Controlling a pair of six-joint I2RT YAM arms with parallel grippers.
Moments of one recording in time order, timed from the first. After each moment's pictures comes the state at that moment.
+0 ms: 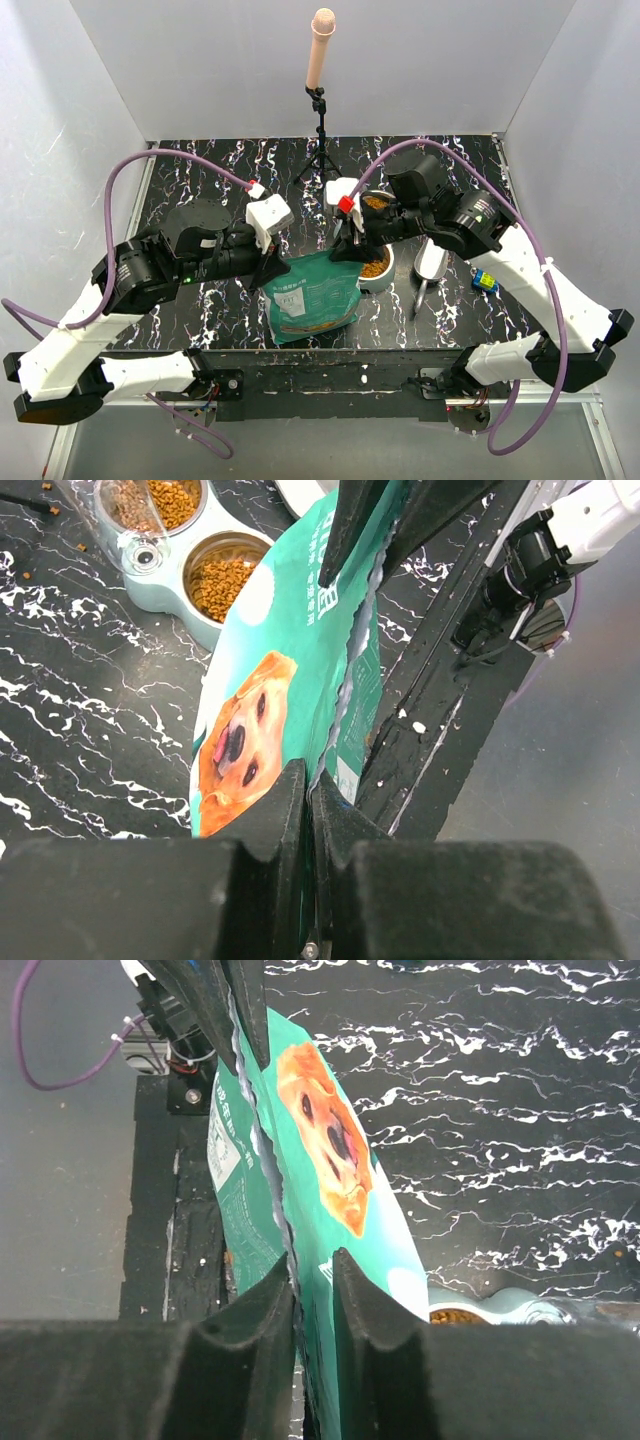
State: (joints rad) left arm -1.00 1.03 1.57 -1.05 0.09 -0.06; right arm 0.89 1.31 1.69 -0.98 -0.63 -0.41
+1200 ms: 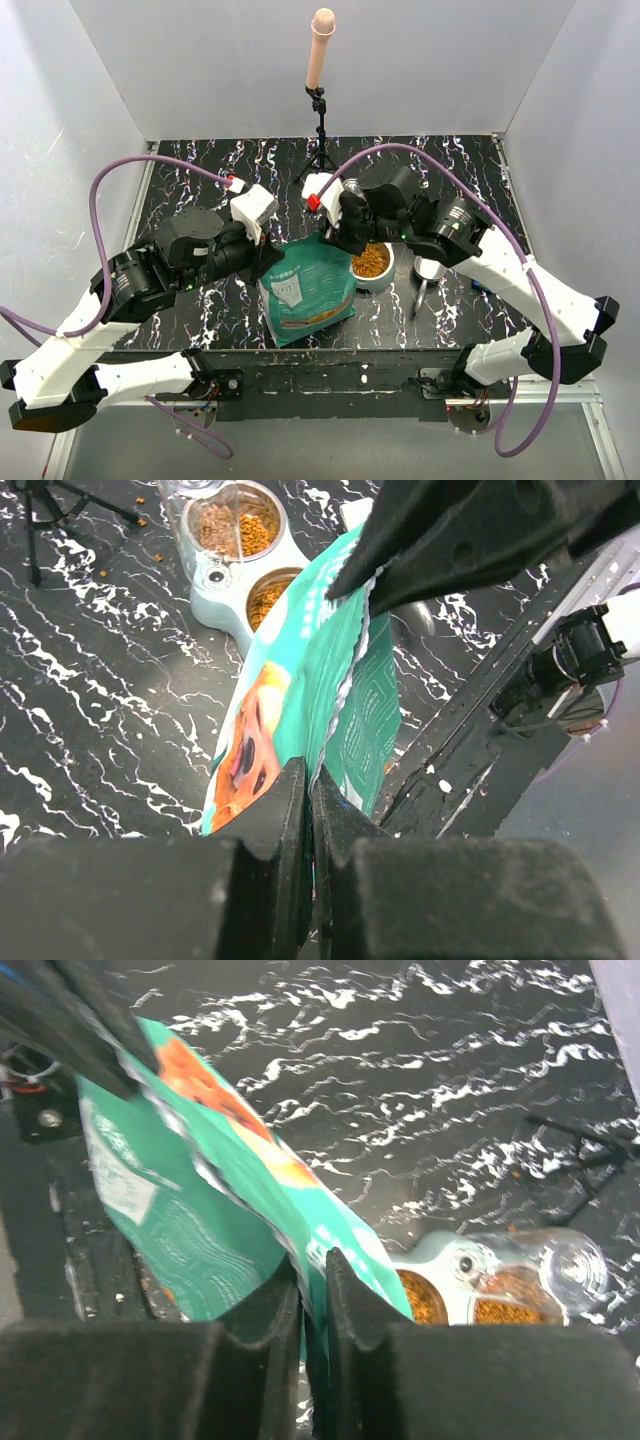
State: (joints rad) left arm -0.99 0.96 1.46 -0.93 -0.09 -0.16; right arm 1.03 1.36 1.70 -0.89 -0.17 -0.31
